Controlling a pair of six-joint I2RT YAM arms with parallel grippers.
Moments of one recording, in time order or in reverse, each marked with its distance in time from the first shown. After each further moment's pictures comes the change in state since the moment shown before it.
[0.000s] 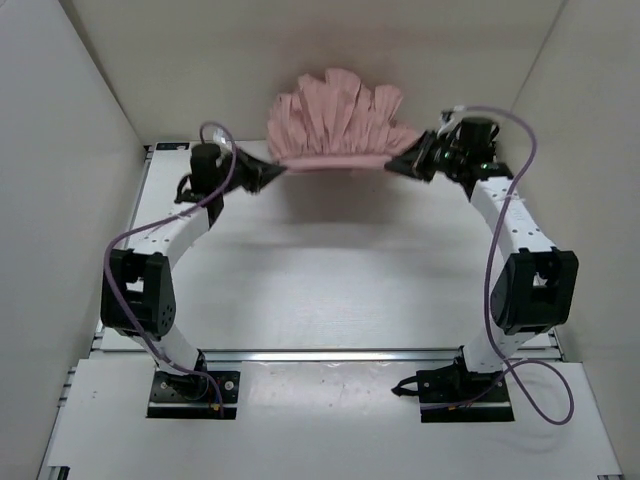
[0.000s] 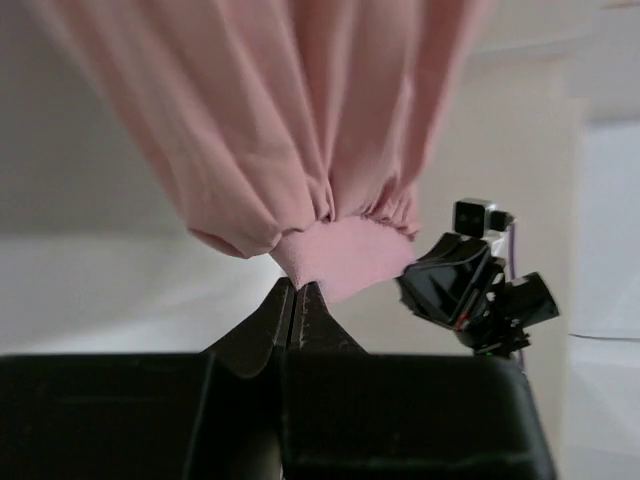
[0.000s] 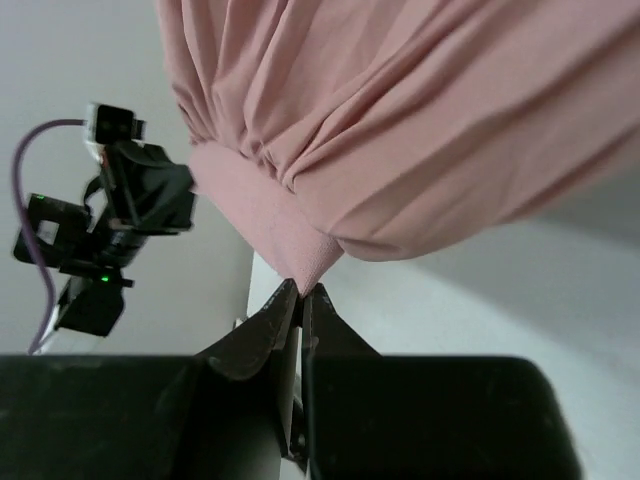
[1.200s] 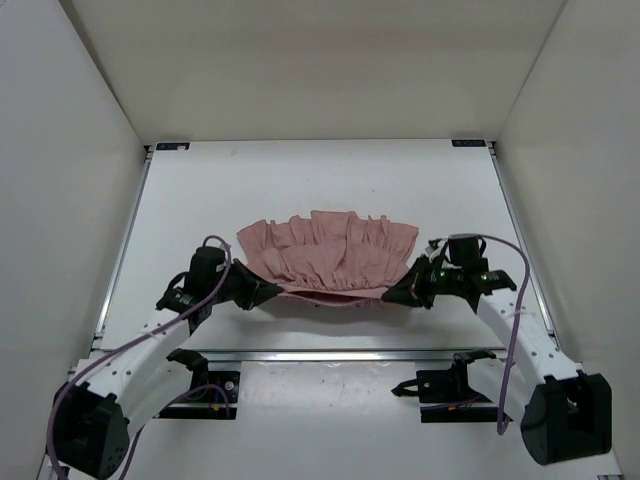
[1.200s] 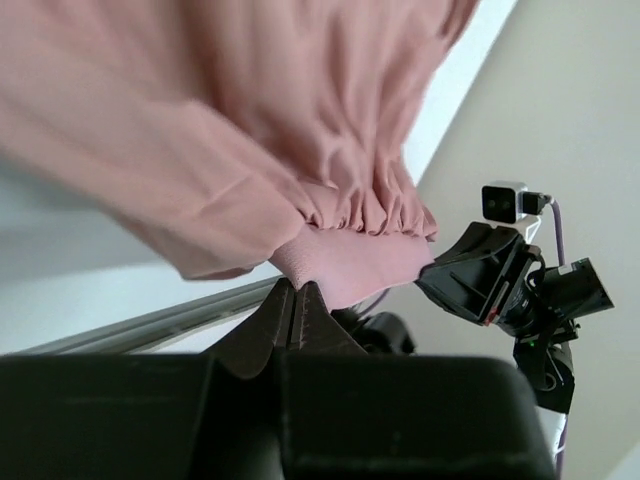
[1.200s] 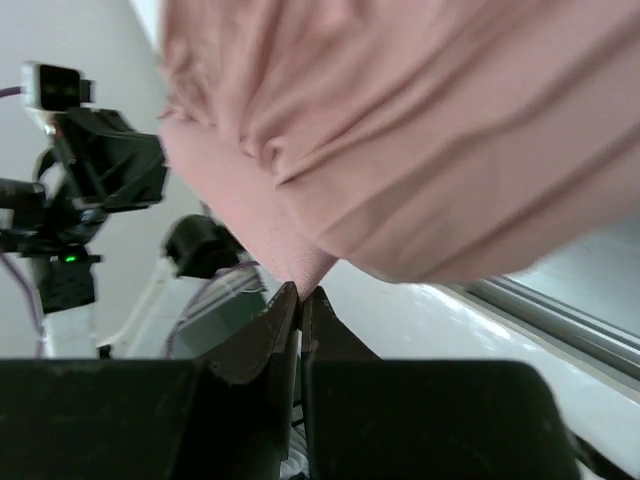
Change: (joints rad) left arm -0.205 -0.822 -0.920 -0.441 -0.099 -0.063; right arm 0.127 -0.754 -1.078 -0.246 0.014 0.107
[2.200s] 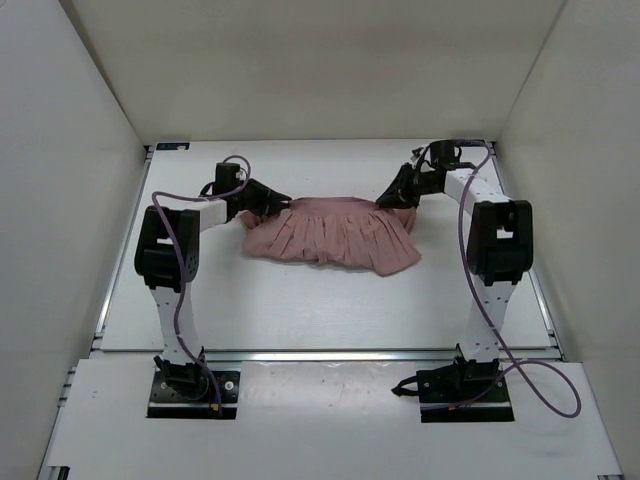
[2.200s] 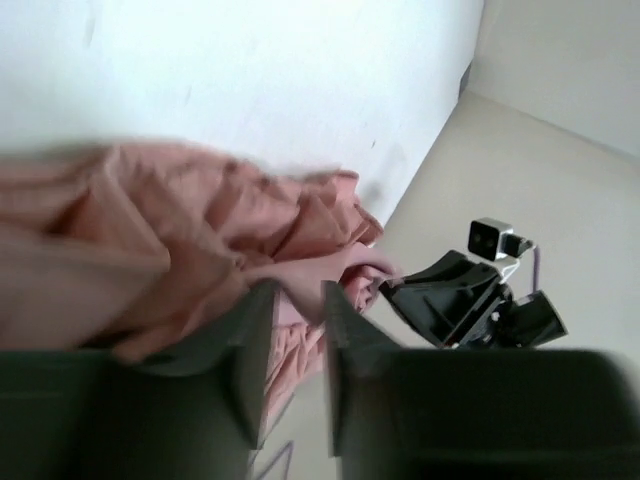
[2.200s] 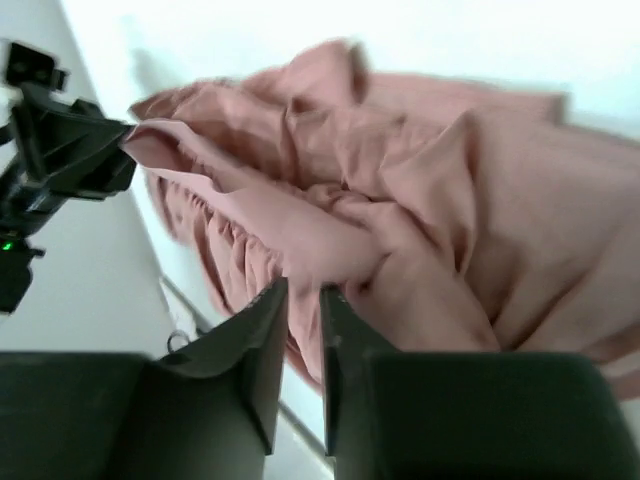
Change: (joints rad) left arm 0.220 1.213 0.851 0.370 0.134 -0.001; right arm -0.124 1.149 1.047 0.075 0.000 -0.315
